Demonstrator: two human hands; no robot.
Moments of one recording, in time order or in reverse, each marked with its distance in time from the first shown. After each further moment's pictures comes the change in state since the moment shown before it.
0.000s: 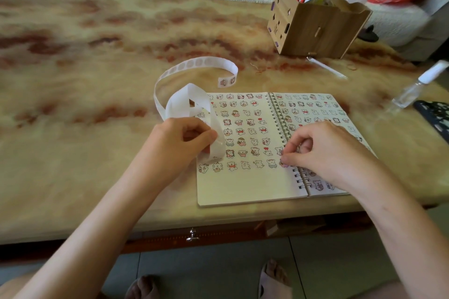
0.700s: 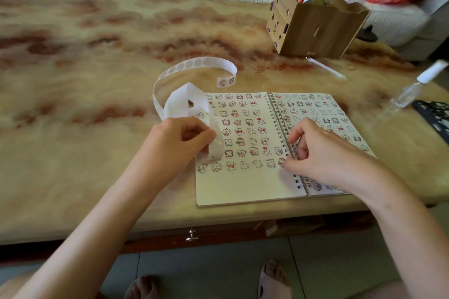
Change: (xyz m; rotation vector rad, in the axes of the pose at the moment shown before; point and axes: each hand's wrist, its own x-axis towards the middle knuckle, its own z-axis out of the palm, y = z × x) left_hand 0.000 0.000 0.001 0.000 0.013 -0.009; right_hand 0.003 0.007 0.001 -0.067 -0.138 0.001
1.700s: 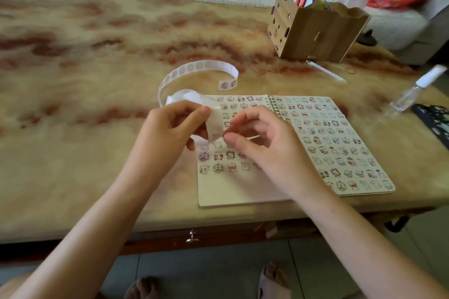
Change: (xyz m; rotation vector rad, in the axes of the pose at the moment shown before) left_hand 0.002 0.008 -0.006 -0.303 0.120 0.103; right_hand 0.005 -0.049 0.040 0.818 0.185 -0.435
